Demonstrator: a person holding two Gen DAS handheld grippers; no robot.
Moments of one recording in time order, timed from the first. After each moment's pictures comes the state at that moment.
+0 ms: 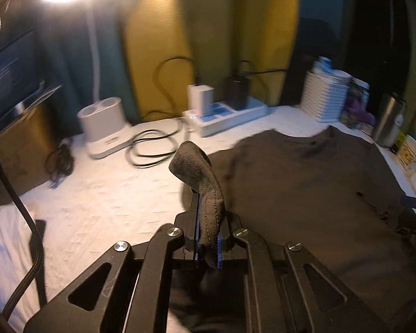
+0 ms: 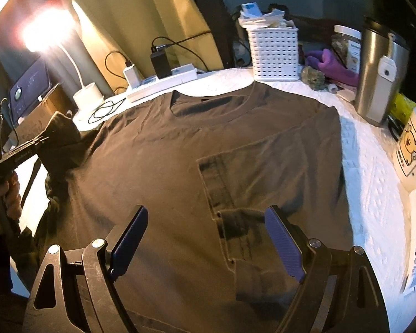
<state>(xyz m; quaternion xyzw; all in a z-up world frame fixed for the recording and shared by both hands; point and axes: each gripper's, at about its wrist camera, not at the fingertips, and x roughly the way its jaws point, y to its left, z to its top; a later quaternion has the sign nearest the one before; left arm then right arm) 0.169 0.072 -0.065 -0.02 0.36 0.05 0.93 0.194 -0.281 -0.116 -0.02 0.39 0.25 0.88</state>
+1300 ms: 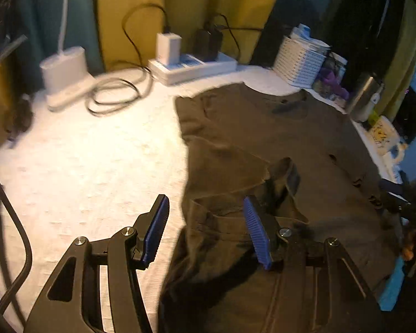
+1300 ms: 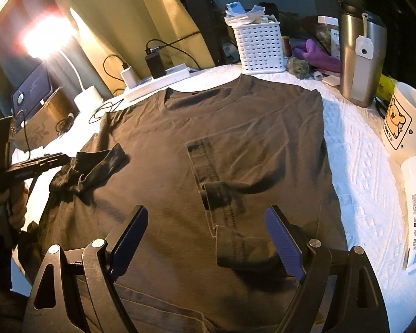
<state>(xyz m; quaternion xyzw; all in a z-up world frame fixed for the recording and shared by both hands) 0.166 0.076 -0.098 -0.09 0.45 -0.05 0.89 0.176 -0.302 -0.123 -0.01 0.39 0.26 0.88</state>
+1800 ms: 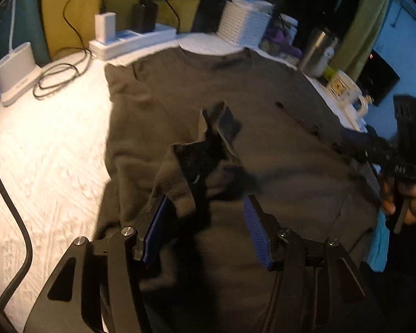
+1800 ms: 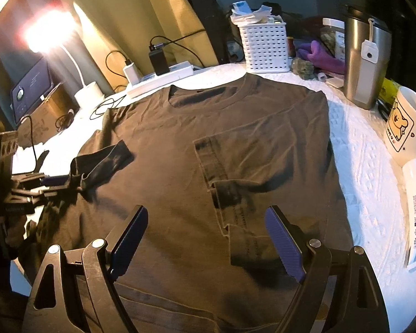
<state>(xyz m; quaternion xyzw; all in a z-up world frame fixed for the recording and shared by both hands) 0.138 0.029 -0.108 -0.06 0.49 -0.16 0.85 0.173 -0.292 -0.122 -0.02 0.40 0.26 0.88</state>
